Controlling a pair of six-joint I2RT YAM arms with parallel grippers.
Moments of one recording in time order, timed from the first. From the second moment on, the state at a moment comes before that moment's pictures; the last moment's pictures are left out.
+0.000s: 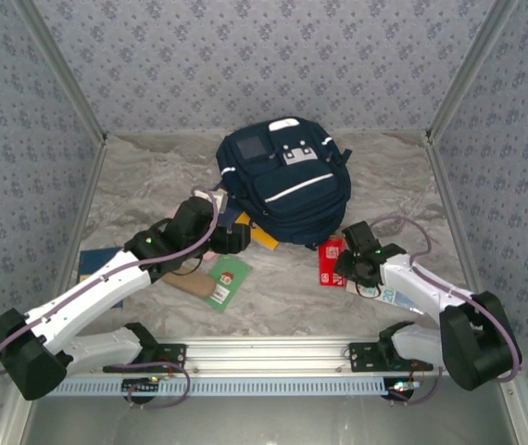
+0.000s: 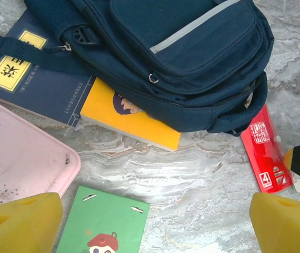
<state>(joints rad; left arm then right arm) -0.79 1.10 0.95 -0.57 -0.12 -0.54 0.40 1.21 0.55 -0.56 0.08 0.78</state>
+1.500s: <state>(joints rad) -1.11 1.52 0.79 0.25 -0.06 -0.40 0.47 1.06 0.86 -0.77 0.00 0.93</state>
